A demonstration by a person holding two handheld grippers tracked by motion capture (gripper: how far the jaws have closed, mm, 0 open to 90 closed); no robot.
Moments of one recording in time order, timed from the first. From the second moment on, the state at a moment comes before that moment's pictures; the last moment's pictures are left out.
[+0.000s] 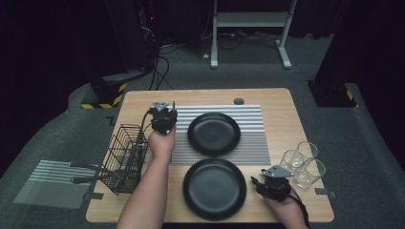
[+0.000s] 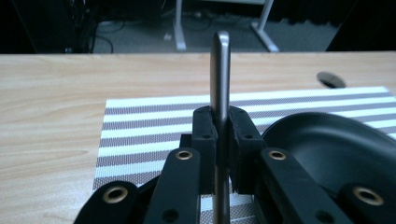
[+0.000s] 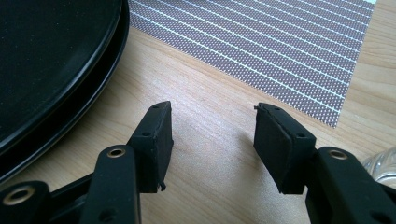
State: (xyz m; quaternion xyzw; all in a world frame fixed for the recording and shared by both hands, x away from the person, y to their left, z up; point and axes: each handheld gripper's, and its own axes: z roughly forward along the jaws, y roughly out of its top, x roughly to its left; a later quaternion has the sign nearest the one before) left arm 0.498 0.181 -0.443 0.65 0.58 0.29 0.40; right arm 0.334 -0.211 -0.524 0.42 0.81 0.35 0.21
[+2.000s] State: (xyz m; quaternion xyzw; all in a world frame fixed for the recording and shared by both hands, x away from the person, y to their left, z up) left arm 0.528 0.172 -0.470 0.66 0.62 0.22 0.37; right arm 0.336 -0.212 -0.524 0.43 0.81 0.35 0.20
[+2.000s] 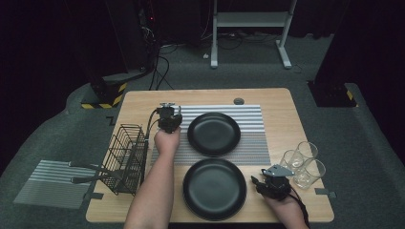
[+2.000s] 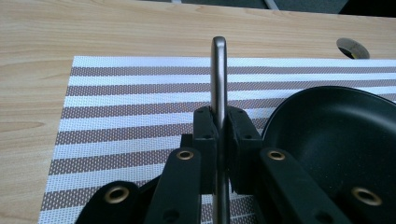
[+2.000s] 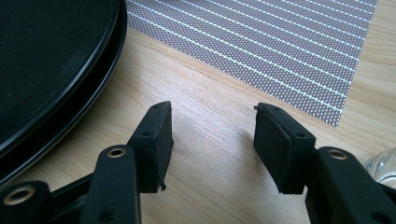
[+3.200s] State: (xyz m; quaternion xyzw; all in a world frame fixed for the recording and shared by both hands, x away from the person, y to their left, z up) left arm 0.541 0.178 -0.494 0.66 0.63 0.20 0.36; right arm 0.337 -0.212 -0.524 0.44 0.80 0.35 0.20
